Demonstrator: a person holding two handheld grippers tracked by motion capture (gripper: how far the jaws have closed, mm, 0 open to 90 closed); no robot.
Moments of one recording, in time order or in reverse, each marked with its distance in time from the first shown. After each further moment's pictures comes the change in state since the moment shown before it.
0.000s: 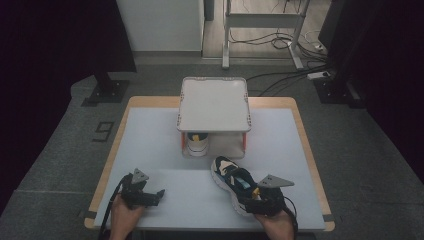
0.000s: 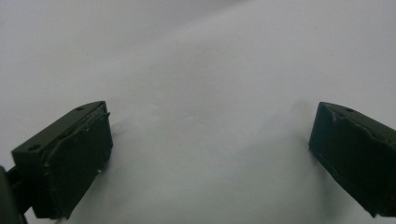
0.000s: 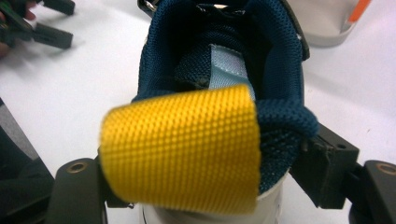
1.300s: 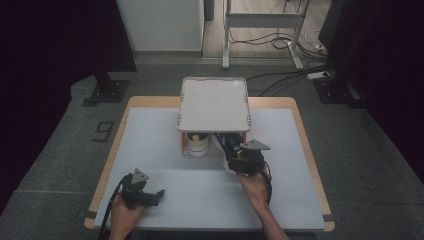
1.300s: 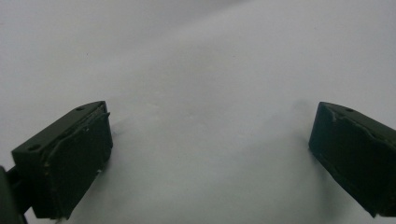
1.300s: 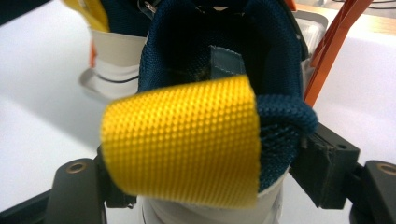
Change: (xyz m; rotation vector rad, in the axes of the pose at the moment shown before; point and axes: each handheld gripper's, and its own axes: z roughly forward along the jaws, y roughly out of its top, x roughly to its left) left arm 0.000 0.000 0.000 0.000 0.000 0.000; right arm -0.027 0.082 0.081 -0.088 -0.244 0.026
